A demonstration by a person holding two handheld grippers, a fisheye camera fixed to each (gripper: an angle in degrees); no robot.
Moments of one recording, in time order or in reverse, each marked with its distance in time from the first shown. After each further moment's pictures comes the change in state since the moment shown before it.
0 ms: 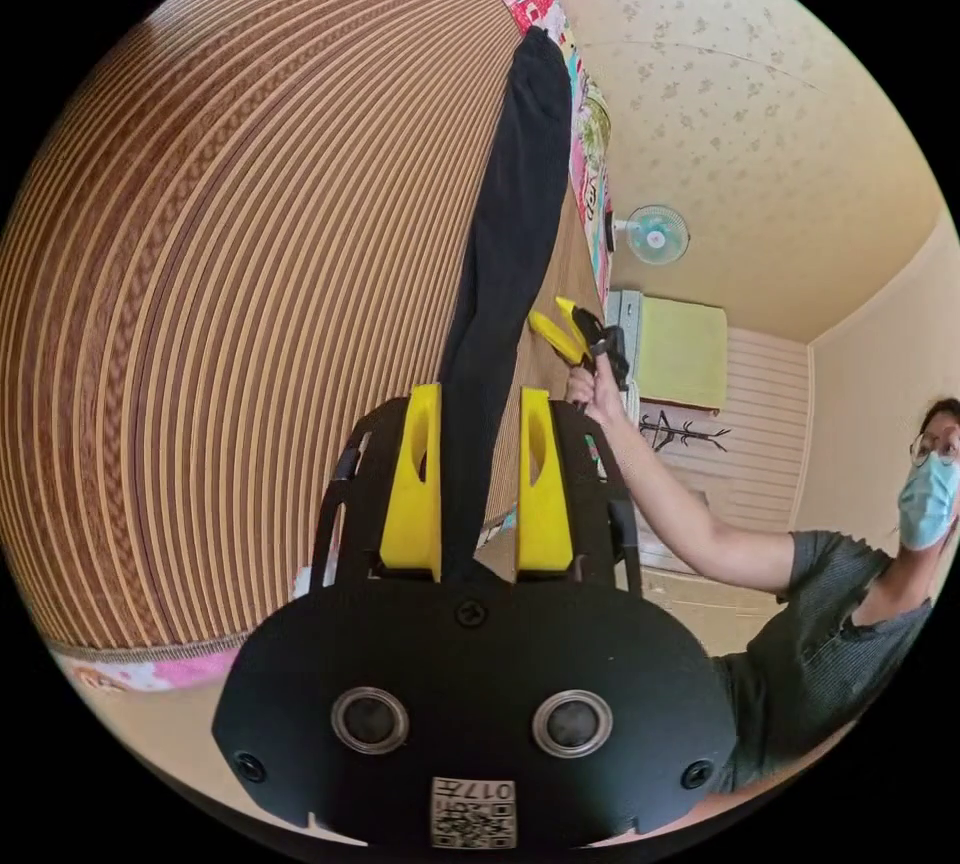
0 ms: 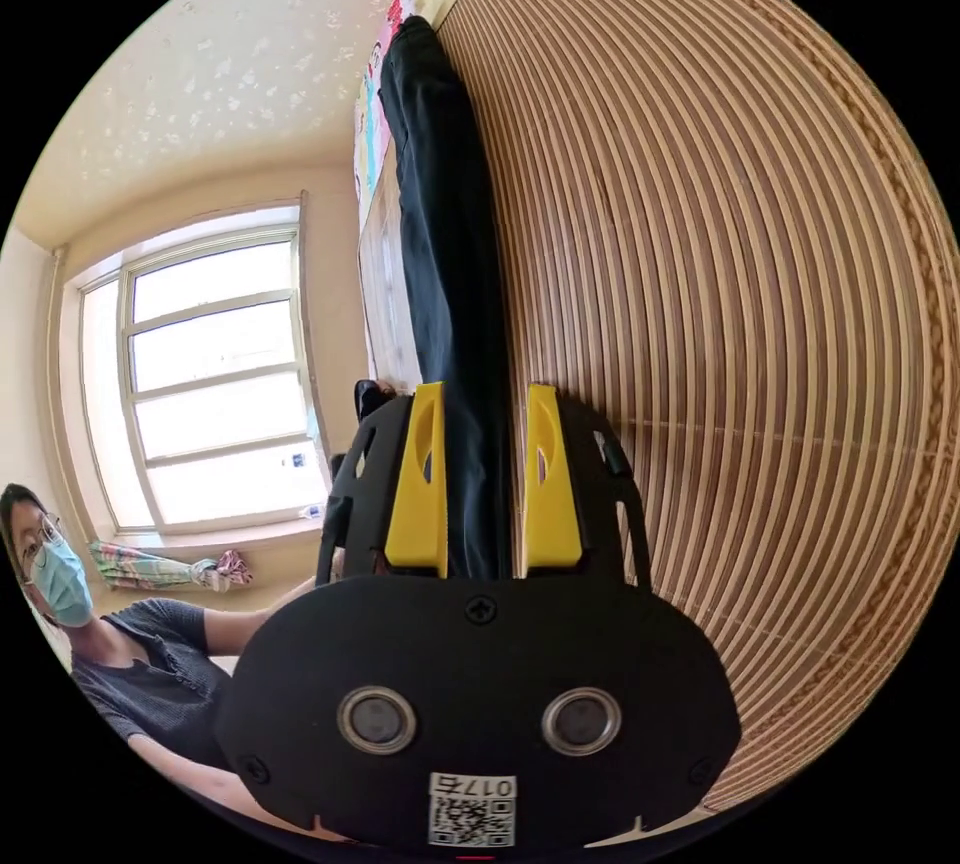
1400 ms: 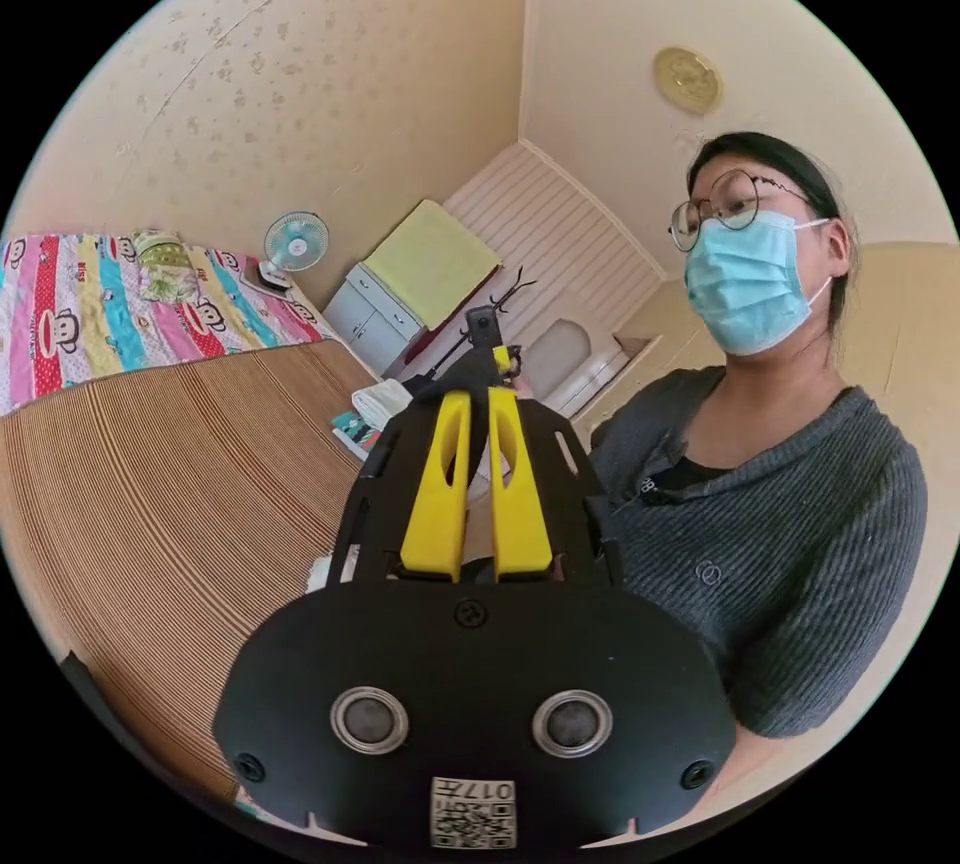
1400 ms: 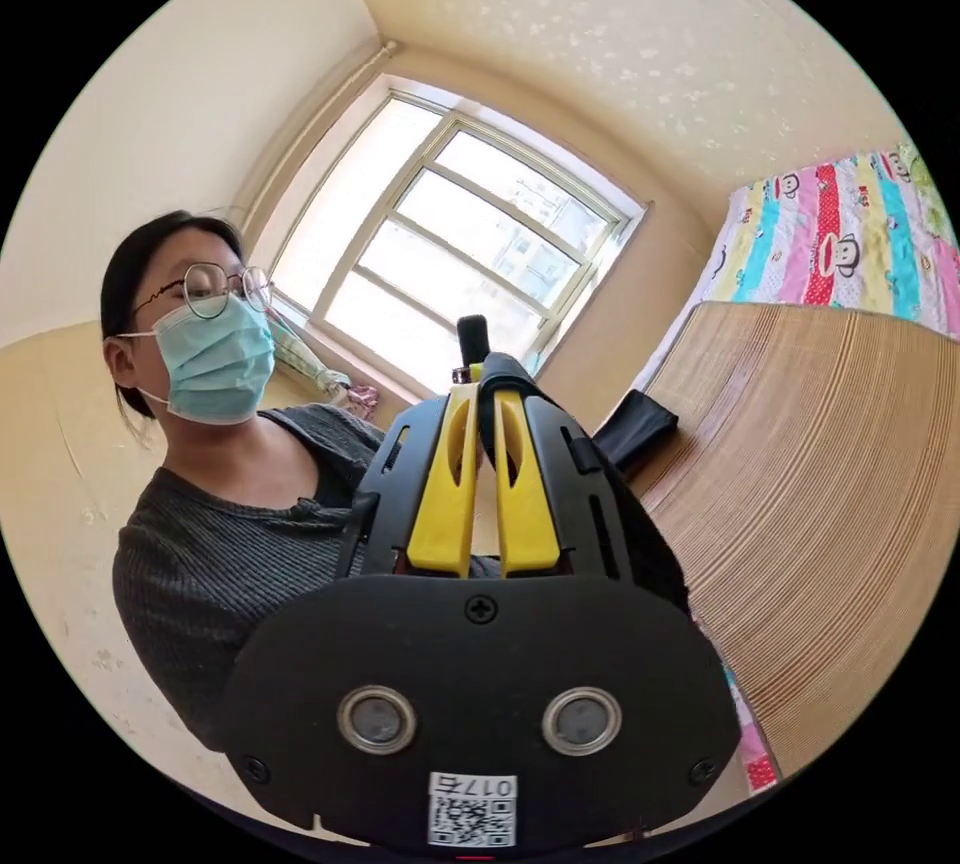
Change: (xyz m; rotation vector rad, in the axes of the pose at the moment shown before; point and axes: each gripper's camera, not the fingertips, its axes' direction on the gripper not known) left arm 0.420 0.183 -0.092 -0.080 0.290 0.892; right arm -0.484 0.258 -0.222 -0.016 -0.229 -0.755
